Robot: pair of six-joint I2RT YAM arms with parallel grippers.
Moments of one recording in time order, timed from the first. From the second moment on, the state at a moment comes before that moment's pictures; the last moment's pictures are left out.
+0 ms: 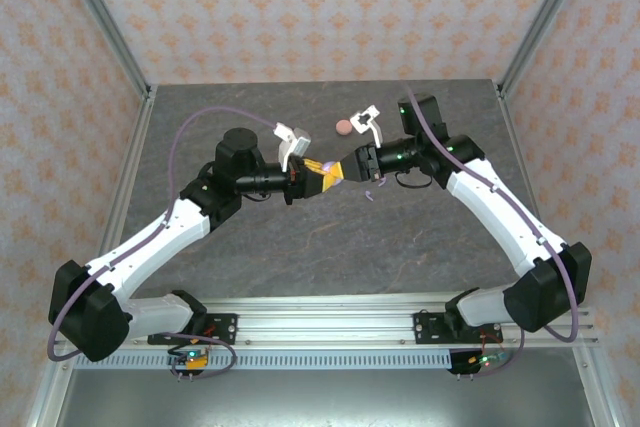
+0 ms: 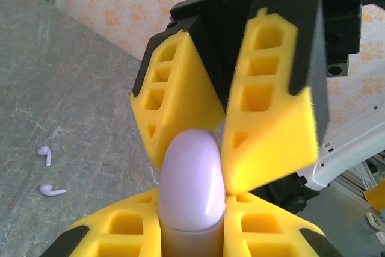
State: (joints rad) left arm -0.53 1.22 0.95 -0.01 0.76 -0.31; right arm 0.46 1.36 1.31 -0.64 -1.01 0.19
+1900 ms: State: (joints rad) left arm -0.59 1.19 0.85 0.11 0.62 -0.17; right arm 0.46 1.32 1.31 -0.69 -0.83 0.22
